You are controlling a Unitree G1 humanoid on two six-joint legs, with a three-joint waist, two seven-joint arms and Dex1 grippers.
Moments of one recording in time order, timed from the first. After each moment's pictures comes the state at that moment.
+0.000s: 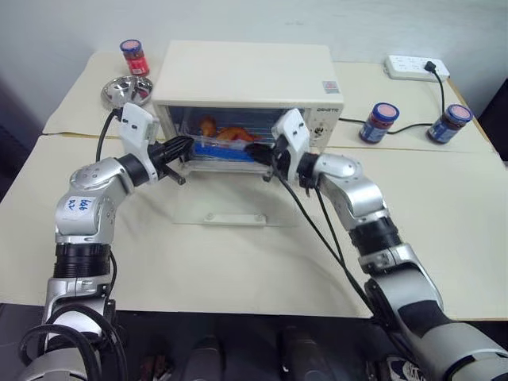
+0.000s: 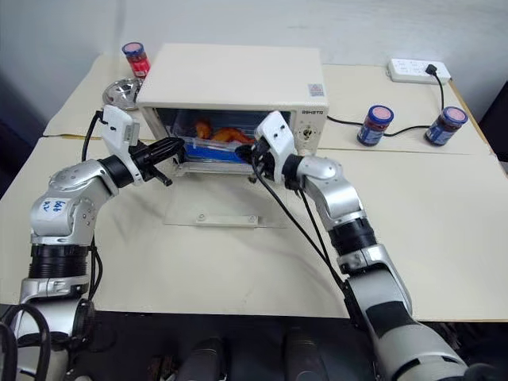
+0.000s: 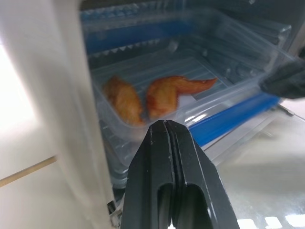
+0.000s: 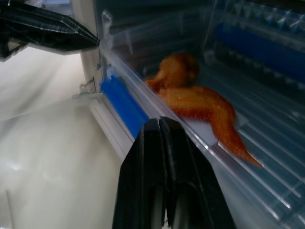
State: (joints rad) left arm -0.70 0.56 0.14 0.16 -0.35 0.50 -0.60; right arm -0.98 -0.22 0.16 0.50 0.23 0.22 0.70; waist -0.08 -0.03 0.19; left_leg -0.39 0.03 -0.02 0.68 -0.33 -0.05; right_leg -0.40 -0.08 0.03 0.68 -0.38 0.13
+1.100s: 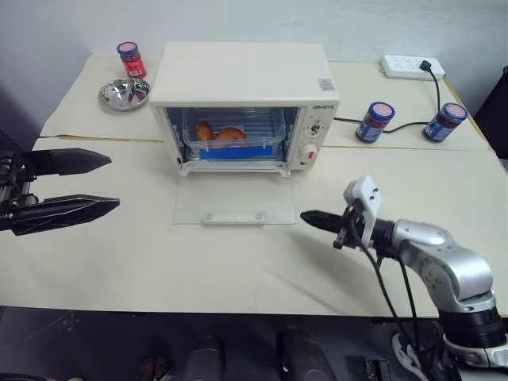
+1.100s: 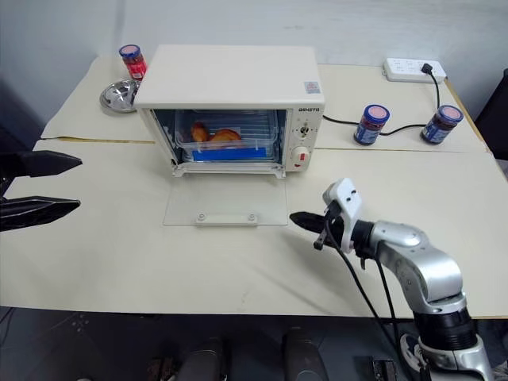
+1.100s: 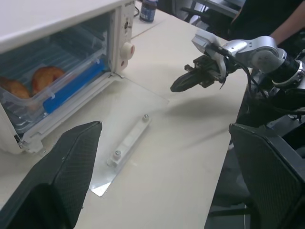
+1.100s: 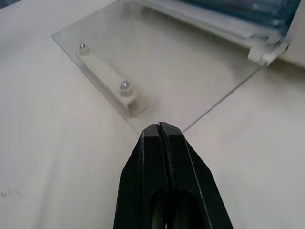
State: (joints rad) left arm -0.22 1.24 0.80 -0.31 -1.03 1.11 -1.14; right arm -0.28 -0.60 0.00 -0.33 0.54 0.74 0.79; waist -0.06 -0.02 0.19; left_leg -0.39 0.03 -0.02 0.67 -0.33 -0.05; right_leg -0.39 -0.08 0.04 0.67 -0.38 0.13
